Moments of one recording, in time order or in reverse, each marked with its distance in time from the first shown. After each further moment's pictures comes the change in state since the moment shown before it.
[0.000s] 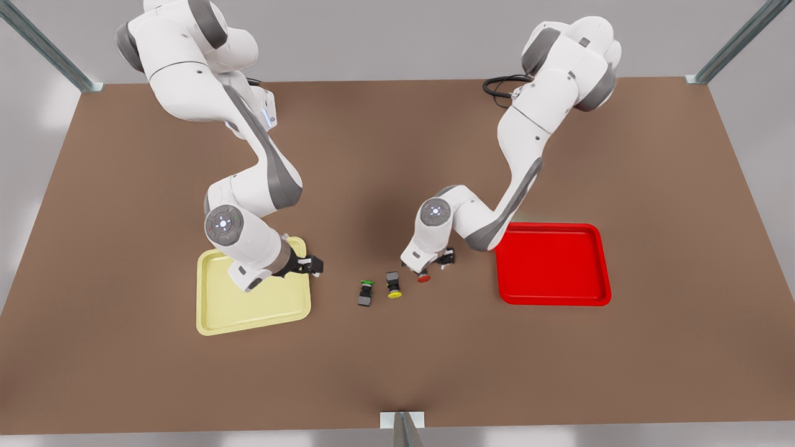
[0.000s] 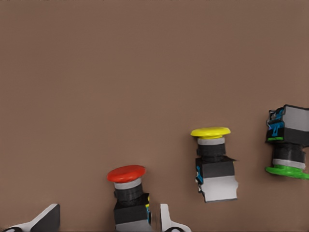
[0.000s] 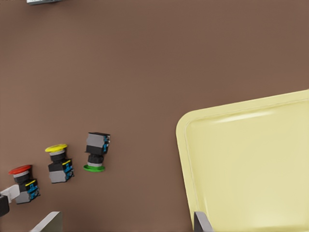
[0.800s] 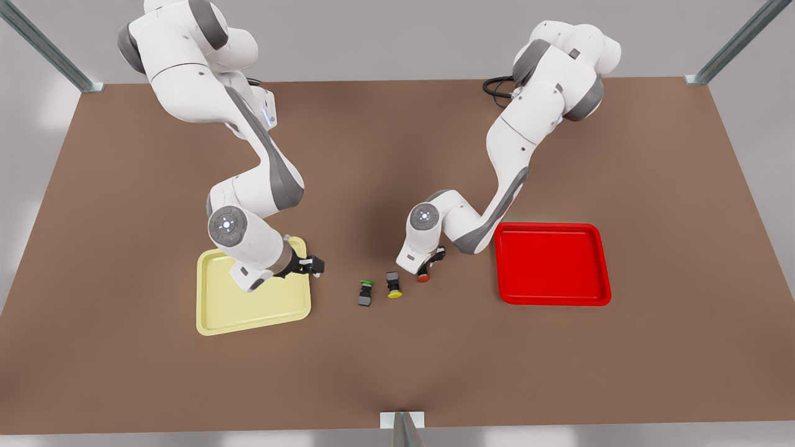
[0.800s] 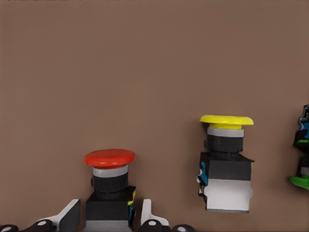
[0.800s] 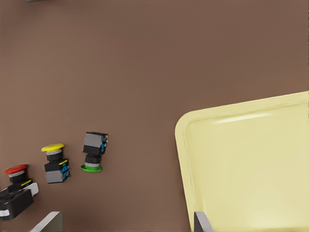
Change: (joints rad) left arm -0.029 0.076 0.011 0.028 0.011 0.003 -0.152; right arm 0.003 0.007 0.001 0.001 -0.012 0.002 -0.002
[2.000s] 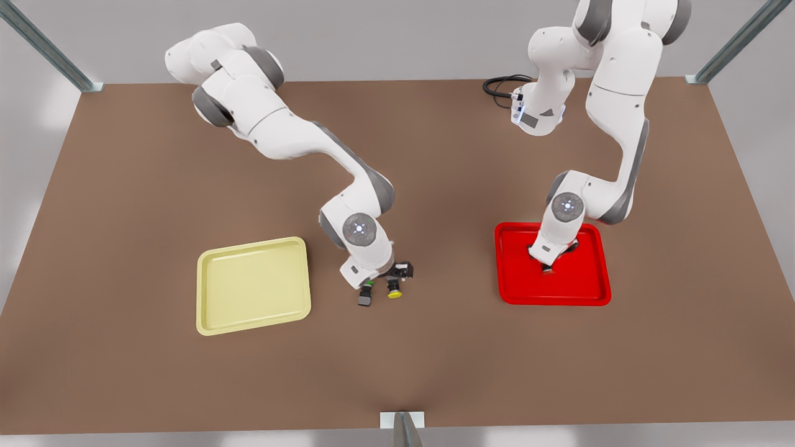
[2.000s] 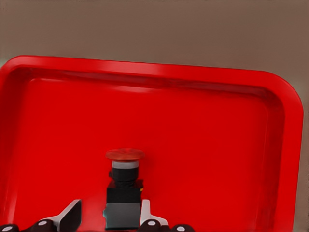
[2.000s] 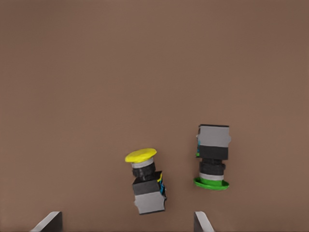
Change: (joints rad) left arm 0.341 -0.512 0.243 -0.697 0.021 0.187 0.489; right arm 0.324 0.438 -0.014 0.398 -0.130 0.095 0.400
